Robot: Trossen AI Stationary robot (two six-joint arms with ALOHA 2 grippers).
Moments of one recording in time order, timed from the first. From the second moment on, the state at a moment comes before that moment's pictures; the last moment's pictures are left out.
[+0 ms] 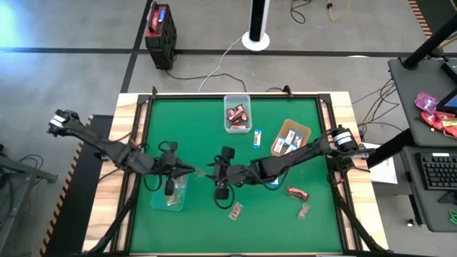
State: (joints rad) left arm -0.46 0.83 0.47 0.02 -0.43 -0.30; right arm 0.25 1.97 1.42 0.09 0.45 -0.03
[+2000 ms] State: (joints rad) left arm -0.58 1.06 0.79 -0.49 -0.69 -0.28; right arm 0.42 1.98 1.47 -0.58 0.06 0.32
